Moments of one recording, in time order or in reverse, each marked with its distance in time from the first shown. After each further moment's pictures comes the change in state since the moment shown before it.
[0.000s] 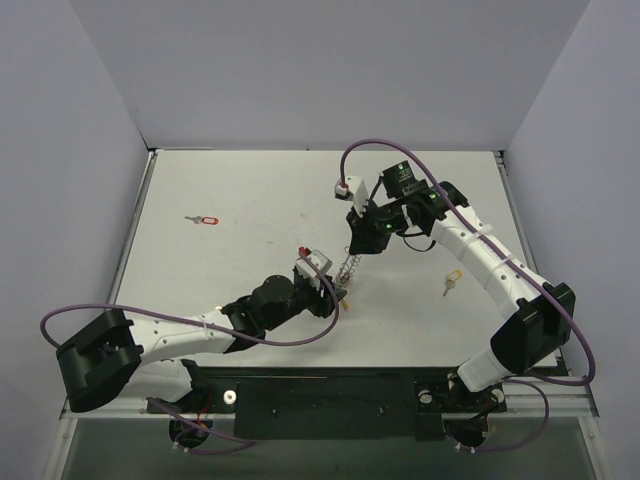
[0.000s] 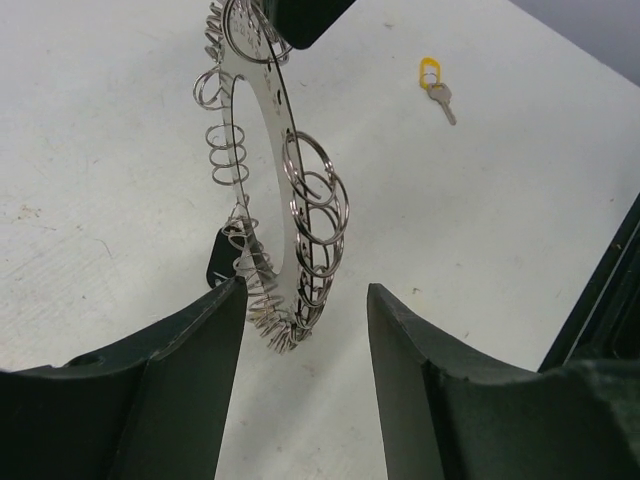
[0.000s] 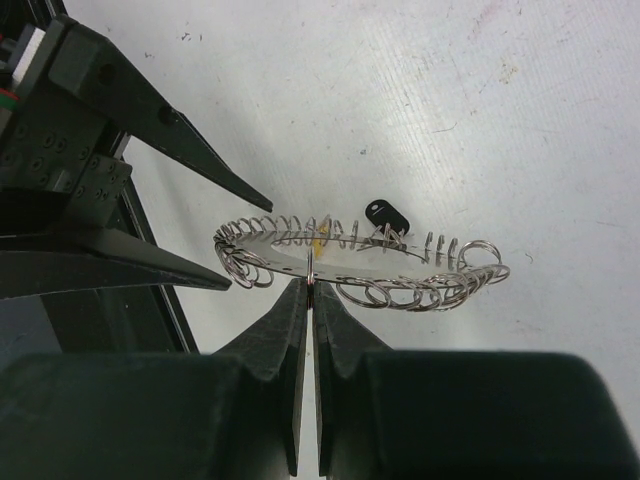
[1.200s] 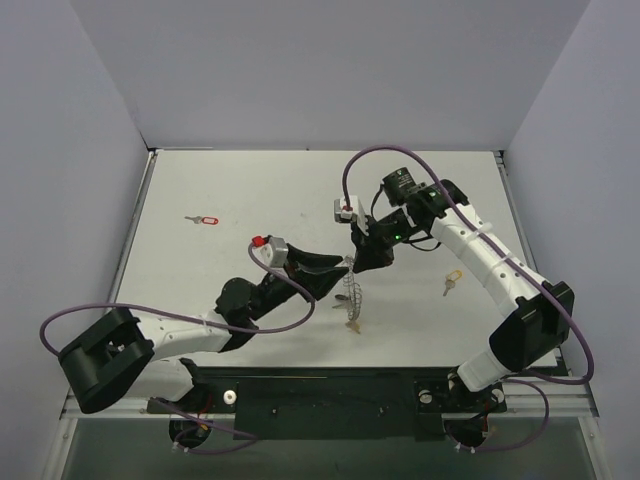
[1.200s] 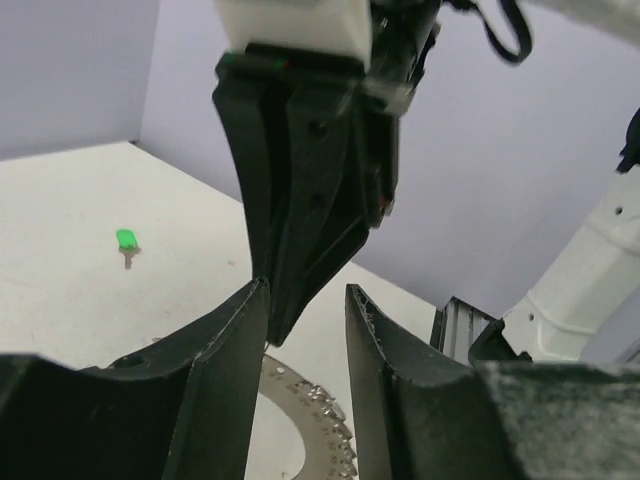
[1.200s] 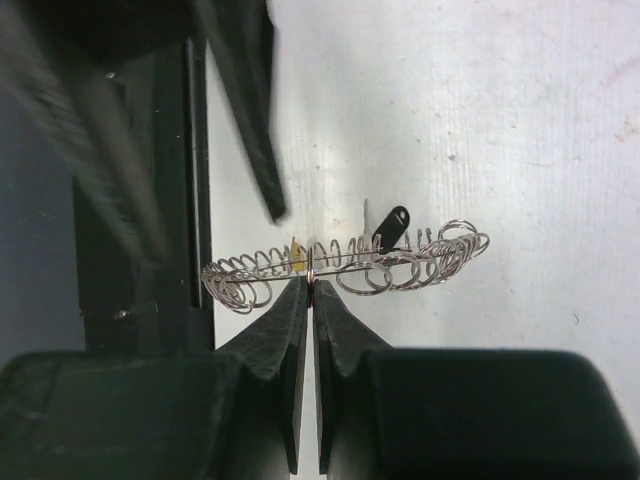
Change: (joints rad) left arm 0.131 0.077 -0.104 0.715 0.309 -0.220; right arm -0.014 0.022 0.031 -0.259 -0.229 -0.425
